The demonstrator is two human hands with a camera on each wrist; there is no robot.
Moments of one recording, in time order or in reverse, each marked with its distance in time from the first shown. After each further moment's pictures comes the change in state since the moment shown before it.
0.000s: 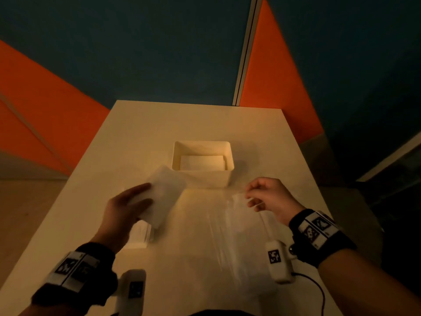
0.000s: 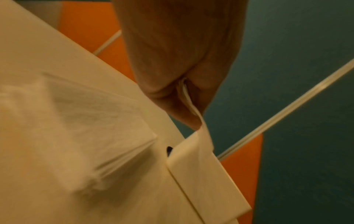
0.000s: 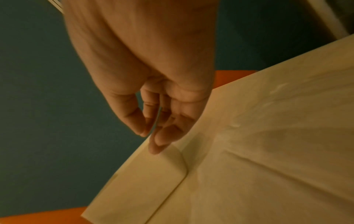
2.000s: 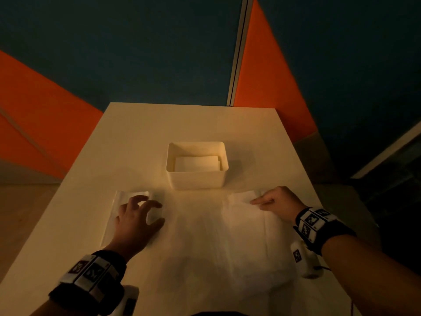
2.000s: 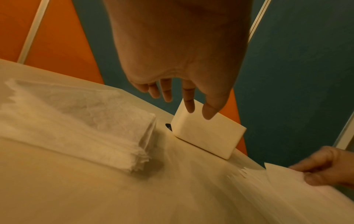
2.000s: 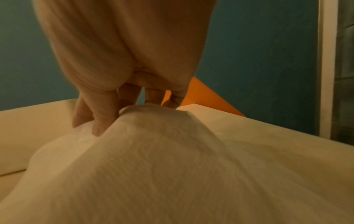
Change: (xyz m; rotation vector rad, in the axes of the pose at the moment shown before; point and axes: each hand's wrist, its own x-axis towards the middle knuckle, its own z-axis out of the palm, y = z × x) left_hand 0.001 -0.027 0.013 1.191 -0.093 0.169; right_hand 0.025 0.049 -0.052 -0.663 -0.124 -0.148
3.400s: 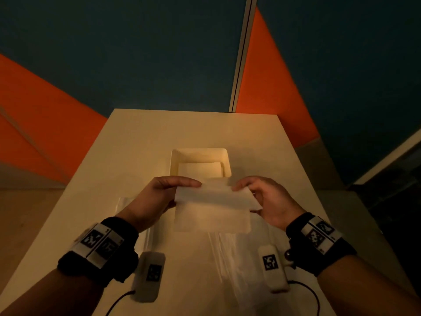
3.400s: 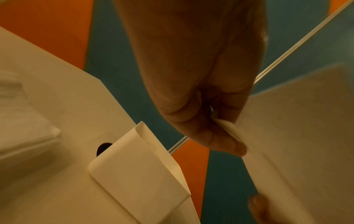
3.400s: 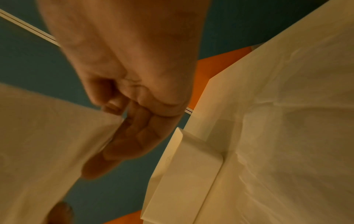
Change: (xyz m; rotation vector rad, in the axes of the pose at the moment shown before) left_hand 0.018 0.076 -0.057 -1.156 -0.322 0.169; right_hand -0.027 -0.107 -0.003 1.084 -0.084 0.008
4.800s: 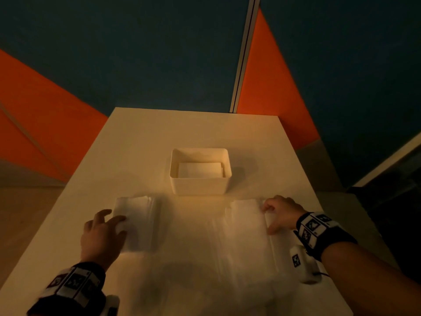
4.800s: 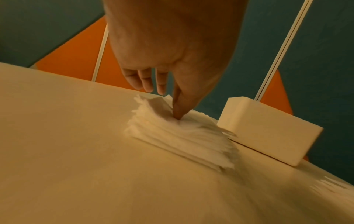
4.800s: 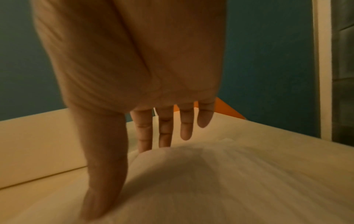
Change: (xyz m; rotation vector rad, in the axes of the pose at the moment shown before) left_hand -0.050 -0.110 -0.106 1.302 0.542 -0.295; right_hand 0.029 0.043 -0.091 -1.482 0.097 0.333
